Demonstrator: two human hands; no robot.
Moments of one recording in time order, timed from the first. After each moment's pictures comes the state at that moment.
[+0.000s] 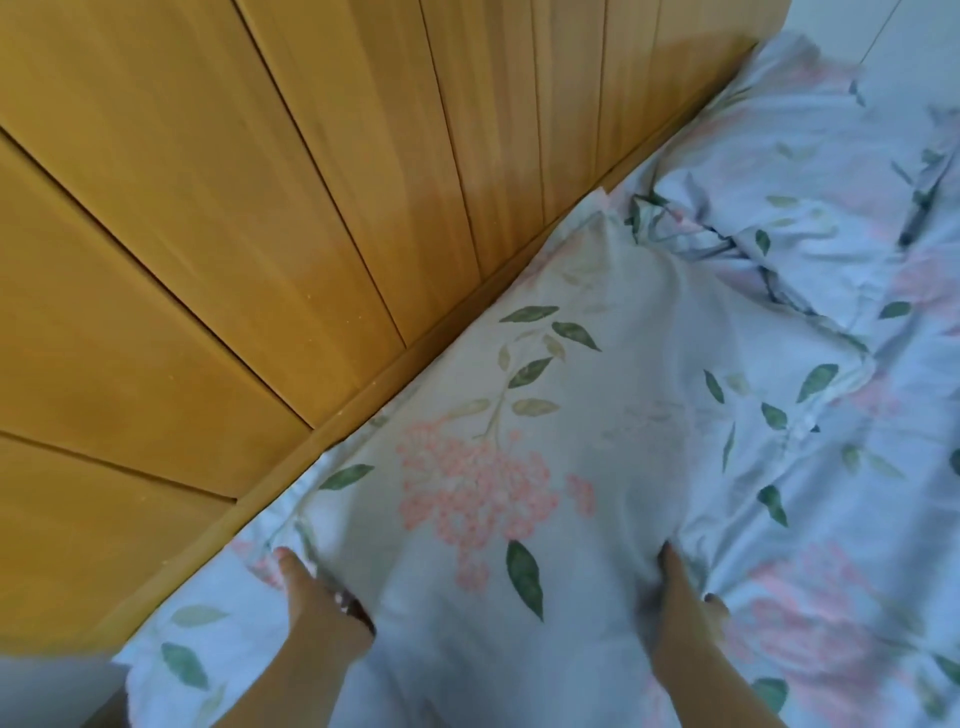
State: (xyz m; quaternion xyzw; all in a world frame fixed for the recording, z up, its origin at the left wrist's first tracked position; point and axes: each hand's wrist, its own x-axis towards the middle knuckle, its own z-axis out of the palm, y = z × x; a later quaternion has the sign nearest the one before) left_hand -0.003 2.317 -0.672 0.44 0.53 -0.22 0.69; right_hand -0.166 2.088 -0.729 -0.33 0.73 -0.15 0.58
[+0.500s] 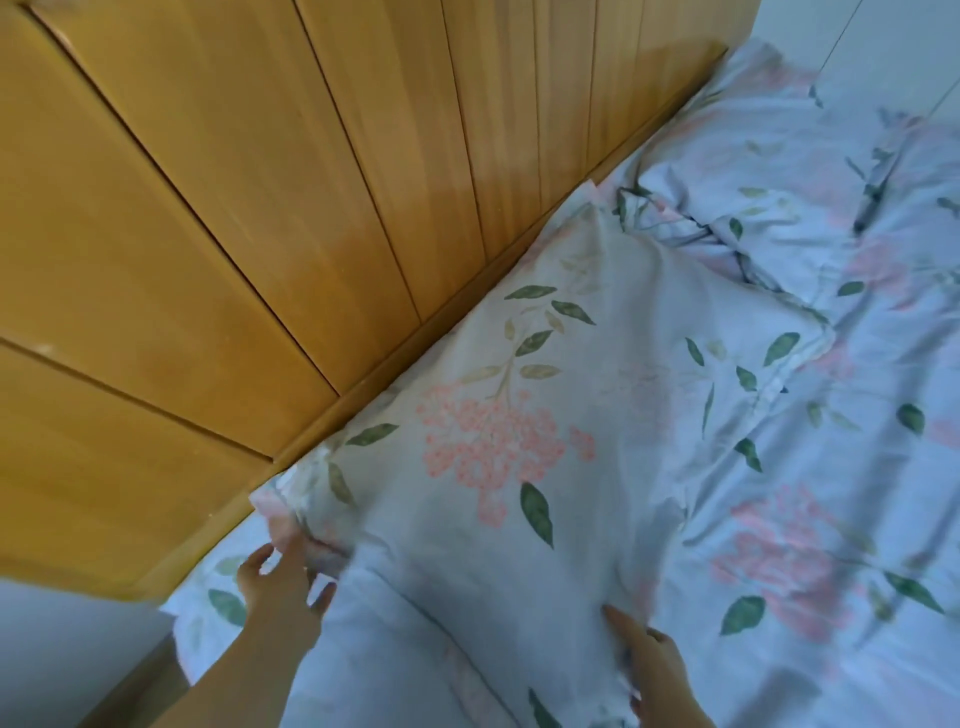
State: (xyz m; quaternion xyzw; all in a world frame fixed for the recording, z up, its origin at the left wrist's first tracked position) left_hand -0.015 2.400 -0.661 0.61 0.42 -0.17 0.65; right_hand -0.232 2.180 -0.708 -0.40 0.66 -0.02 0.64
